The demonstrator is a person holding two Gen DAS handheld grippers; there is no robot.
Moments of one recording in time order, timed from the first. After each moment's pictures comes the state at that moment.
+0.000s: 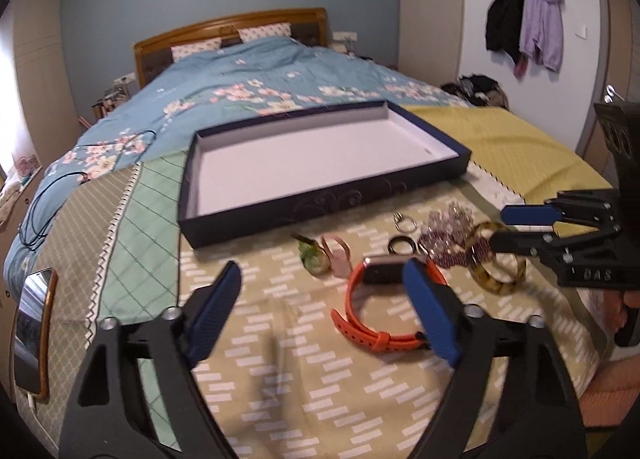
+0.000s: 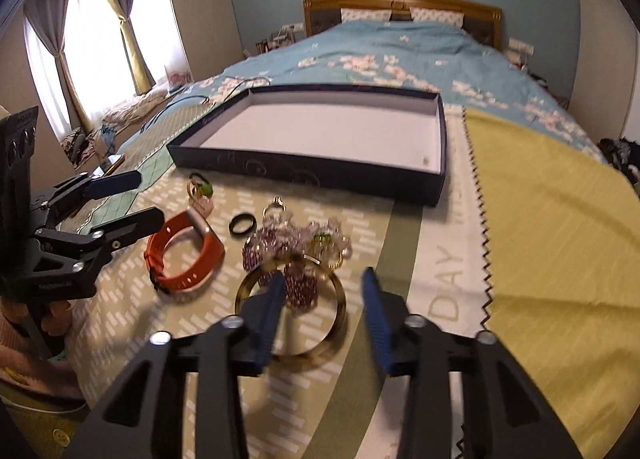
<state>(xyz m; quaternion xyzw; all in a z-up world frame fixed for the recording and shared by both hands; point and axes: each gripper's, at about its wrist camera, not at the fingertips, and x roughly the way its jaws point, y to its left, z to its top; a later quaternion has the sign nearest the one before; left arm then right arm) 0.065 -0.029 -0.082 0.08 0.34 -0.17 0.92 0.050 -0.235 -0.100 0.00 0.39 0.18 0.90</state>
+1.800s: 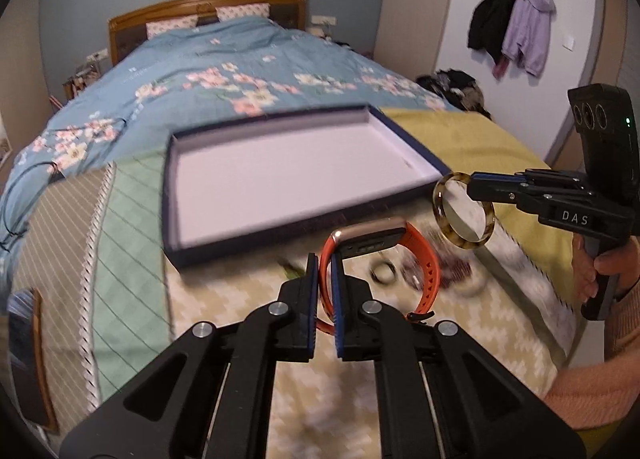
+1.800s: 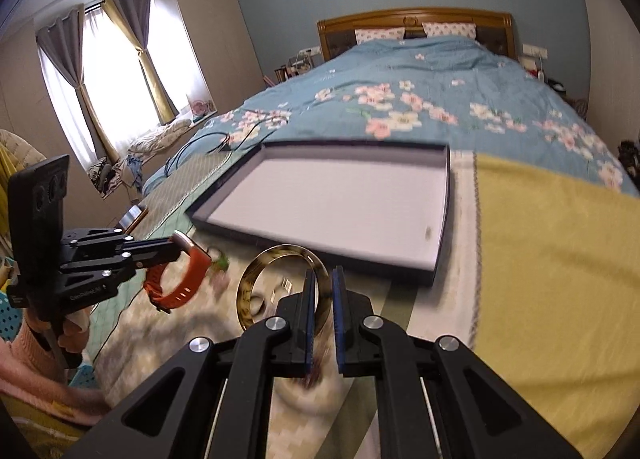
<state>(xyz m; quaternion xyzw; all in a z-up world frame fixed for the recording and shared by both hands) 0.094 -0.022 -0.048 0.04 0.37 -0.21 0.90 0.096 -0.255 -0.050 0.04 0.35 0.23 0.91</state>
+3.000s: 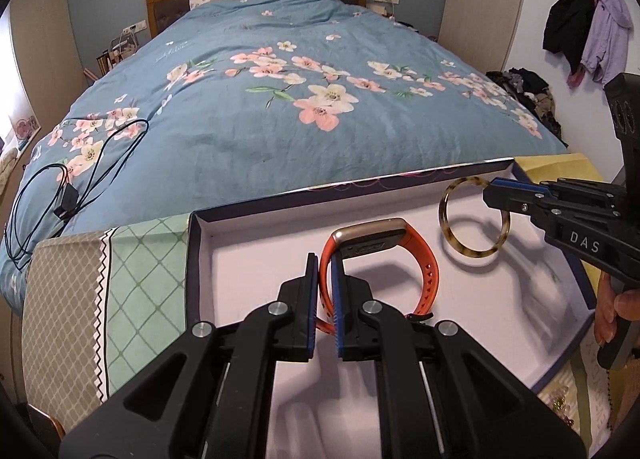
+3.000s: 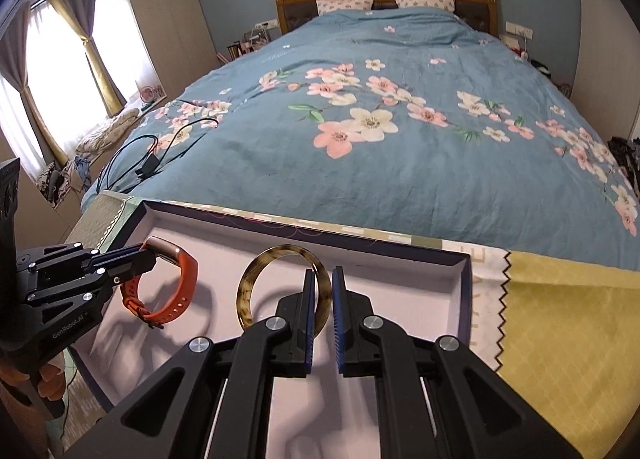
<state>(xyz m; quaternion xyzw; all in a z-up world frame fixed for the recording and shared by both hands) 0.321 -0.027 -0.071 0.04 0.43 -0.11 0.90 0.292 -0.220 -0.075 0.02 0.42 0.16 0.89</state>
